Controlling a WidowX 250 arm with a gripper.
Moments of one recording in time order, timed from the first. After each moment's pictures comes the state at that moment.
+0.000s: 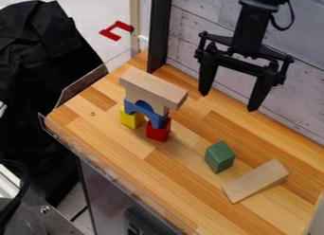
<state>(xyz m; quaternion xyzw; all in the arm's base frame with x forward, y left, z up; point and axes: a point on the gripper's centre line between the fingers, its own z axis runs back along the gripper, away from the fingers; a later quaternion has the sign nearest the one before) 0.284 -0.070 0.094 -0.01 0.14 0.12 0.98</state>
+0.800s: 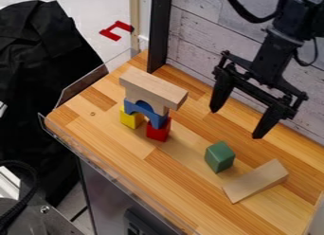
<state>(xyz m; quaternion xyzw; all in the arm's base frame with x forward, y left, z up) 0.275 -0.094 0.073 0.05 0.17 0.00 0.98</state>
